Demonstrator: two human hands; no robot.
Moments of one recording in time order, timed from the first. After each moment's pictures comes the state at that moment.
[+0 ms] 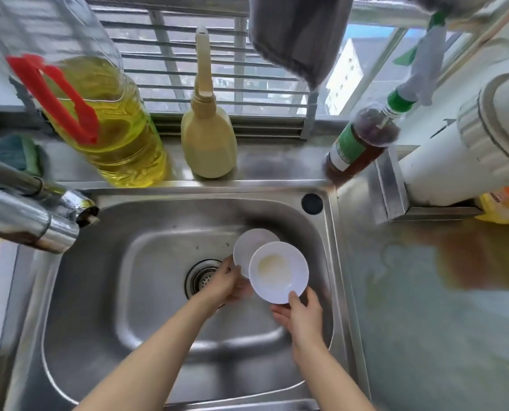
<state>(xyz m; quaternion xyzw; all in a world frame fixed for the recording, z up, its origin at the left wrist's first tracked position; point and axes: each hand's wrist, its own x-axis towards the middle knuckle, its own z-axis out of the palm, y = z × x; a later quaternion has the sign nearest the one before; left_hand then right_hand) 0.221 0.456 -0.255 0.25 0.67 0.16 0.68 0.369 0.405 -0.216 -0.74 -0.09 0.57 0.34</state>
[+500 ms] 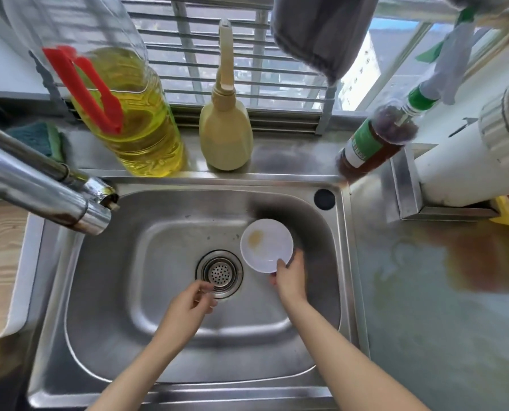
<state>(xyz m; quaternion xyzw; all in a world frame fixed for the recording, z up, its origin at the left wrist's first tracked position) 0.158 0.381 -0.214 0.37 0.72 0.19 0.56 0.344 0.451 -0.257 -0.79 -0.29 0.49 0.21</state>
